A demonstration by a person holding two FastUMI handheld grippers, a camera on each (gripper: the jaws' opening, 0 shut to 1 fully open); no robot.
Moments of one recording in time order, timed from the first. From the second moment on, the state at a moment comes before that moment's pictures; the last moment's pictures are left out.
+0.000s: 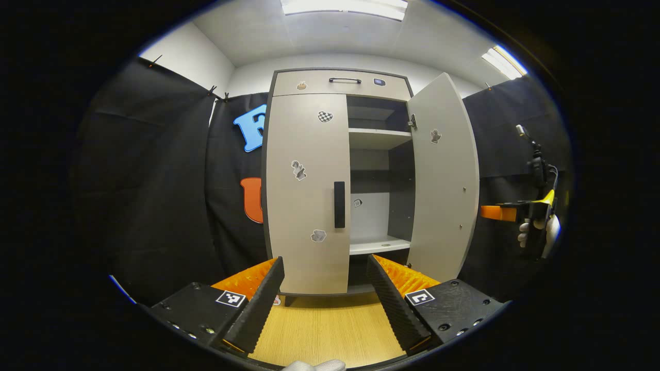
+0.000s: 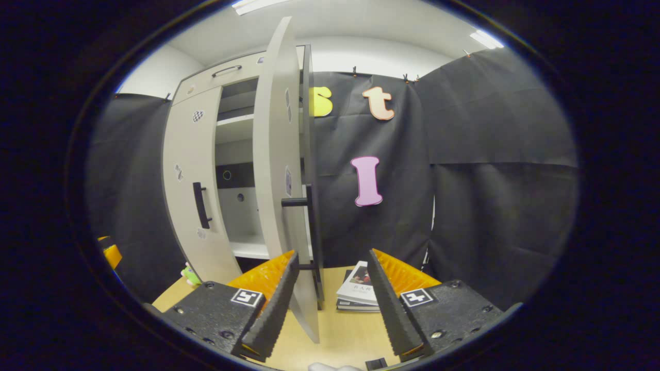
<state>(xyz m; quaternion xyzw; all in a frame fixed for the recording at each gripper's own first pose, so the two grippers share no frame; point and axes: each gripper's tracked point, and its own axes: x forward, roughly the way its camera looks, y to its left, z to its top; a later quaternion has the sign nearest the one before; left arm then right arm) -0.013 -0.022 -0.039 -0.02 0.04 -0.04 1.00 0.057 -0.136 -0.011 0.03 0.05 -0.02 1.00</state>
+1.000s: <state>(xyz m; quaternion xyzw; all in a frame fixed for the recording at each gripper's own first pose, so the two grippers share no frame) 0.112 -0.038 -0.020 0.00 0.00 -0.06 1.00 0.006 -0.017 -0.035 0.01 0.06 0.01 1.00</state>
